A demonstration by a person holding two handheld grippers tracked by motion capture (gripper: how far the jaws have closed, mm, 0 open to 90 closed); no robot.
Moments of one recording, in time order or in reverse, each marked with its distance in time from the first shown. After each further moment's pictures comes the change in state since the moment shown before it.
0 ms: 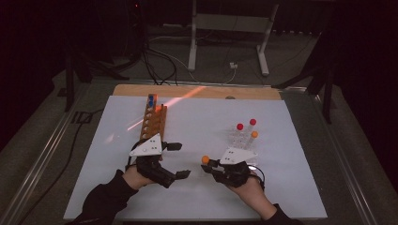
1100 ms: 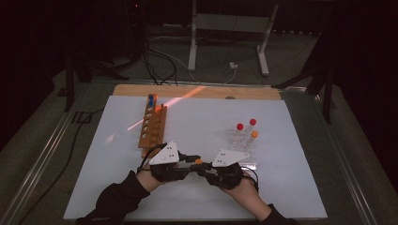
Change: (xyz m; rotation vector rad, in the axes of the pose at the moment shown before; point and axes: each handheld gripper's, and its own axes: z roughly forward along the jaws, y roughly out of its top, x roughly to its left) left arm -0.010 -0.002 0.031 0.052 0.062 0.110; right arm 0.010 0.005 0.010 0.011 0.038 -0.010
